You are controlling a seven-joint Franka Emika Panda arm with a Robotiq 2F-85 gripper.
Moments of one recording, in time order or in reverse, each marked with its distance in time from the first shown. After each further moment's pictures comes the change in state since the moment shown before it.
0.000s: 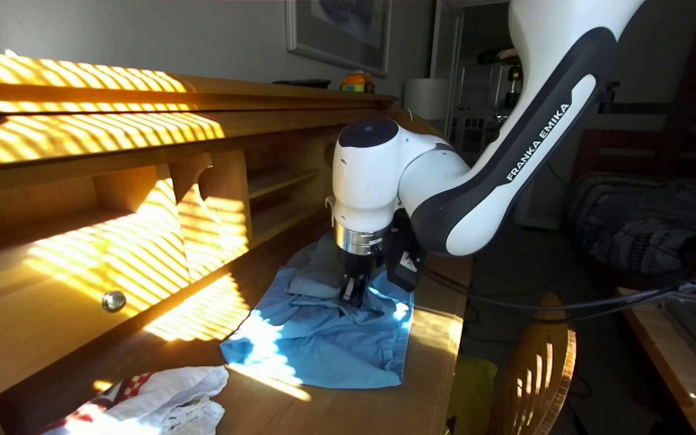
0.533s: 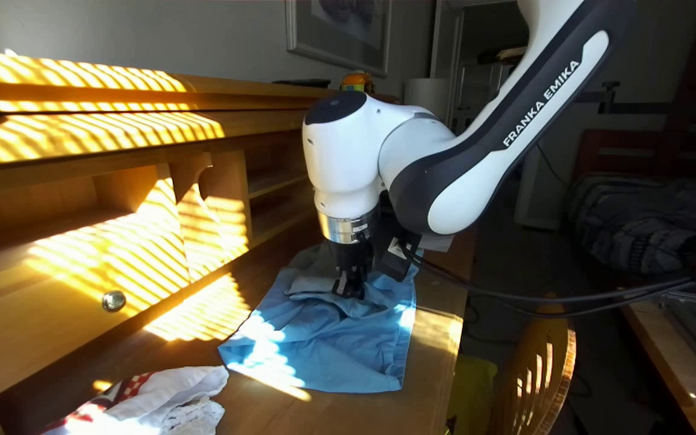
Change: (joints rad) arm -0.012 -0.034 0.083 0.086 0.035 -0.249 0.030
